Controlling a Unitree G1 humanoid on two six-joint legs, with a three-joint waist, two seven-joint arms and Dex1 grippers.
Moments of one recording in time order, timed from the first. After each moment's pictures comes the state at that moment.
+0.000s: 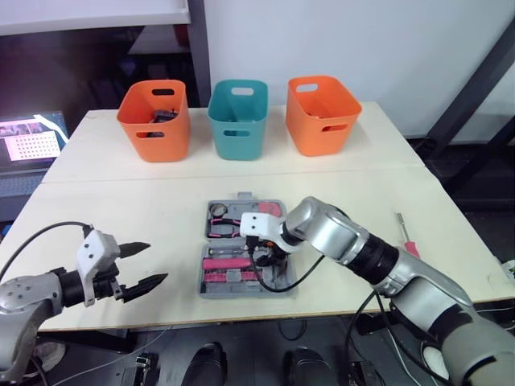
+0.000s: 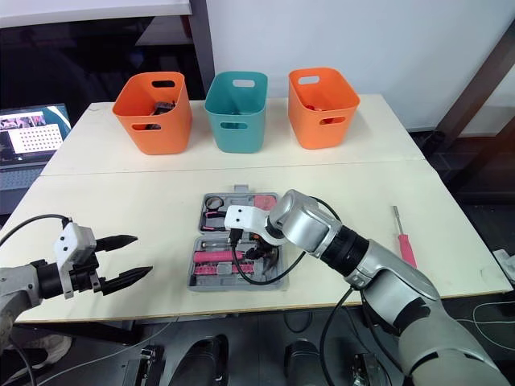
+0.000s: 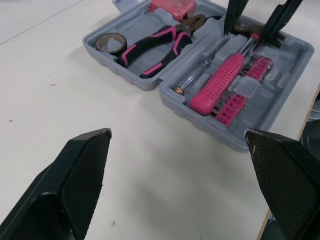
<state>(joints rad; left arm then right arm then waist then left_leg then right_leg) 0.16 0.82 0.33 -0.20 -0.47 0.28 -1.05 -0.95 -0.47 0.80 0.05 0.02 0.94 1.02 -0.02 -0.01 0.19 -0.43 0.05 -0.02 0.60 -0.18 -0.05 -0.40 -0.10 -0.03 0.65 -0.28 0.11</state>
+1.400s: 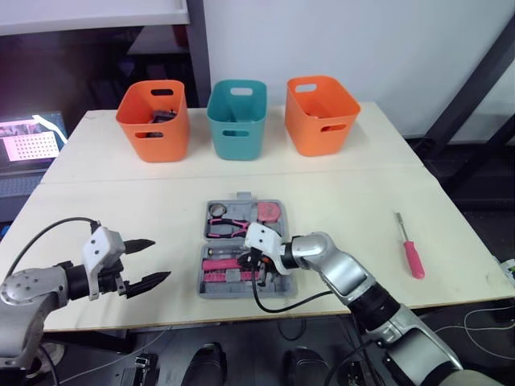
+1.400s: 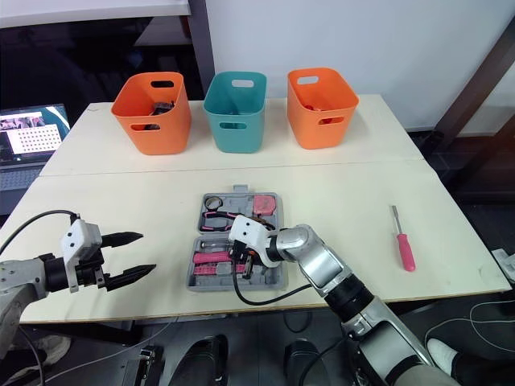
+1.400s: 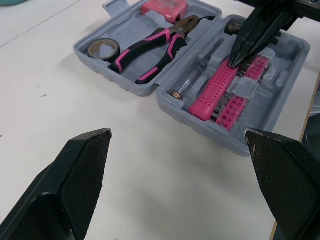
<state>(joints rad) 0.09 0.82 0.28 -0.12 -0.43 0.23 -1.11 -0.57 -0.31 0.52 0.12 0.02 0.51 0.88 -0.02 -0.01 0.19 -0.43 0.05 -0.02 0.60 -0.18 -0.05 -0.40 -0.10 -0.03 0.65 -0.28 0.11</state>
